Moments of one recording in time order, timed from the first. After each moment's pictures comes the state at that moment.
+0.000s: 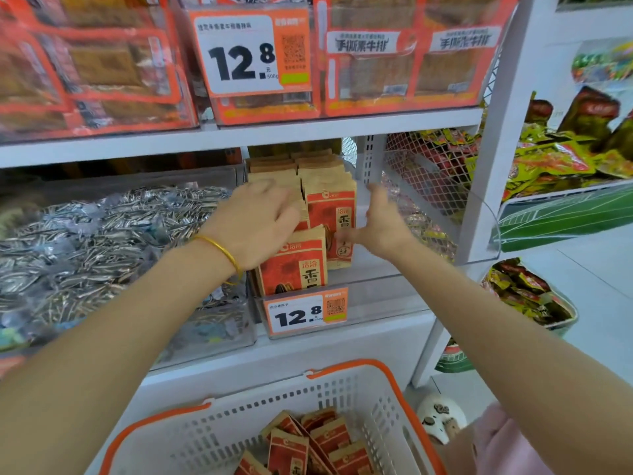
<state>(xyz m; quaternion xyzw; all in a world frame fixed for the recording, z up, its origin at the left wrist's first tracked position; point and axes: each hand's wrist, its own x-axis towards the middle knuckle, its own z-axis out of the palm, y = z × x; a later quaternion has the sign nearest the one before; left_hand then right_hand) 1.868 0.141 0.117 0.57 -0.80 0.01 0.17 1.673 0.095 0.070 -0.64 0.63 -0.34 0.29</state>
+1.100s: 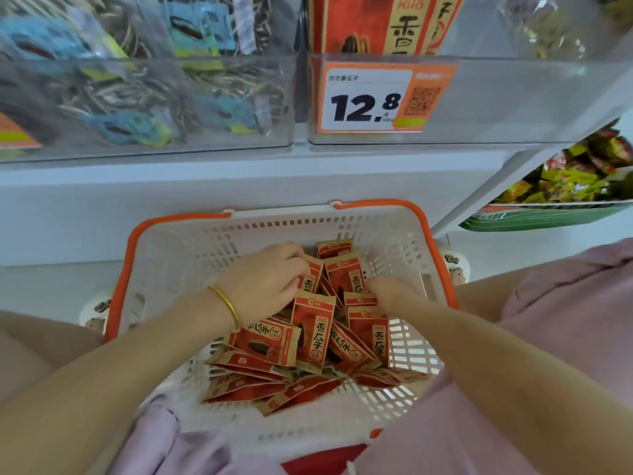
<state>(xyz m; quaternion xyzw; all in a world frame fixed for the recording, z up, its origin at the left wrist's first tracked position) 1.914 0.291 -0.129 0.50 -0.83 -0.23 0.04 1.670 0.246 -0.243 -0.84 0.42 0.31 0.17</state>
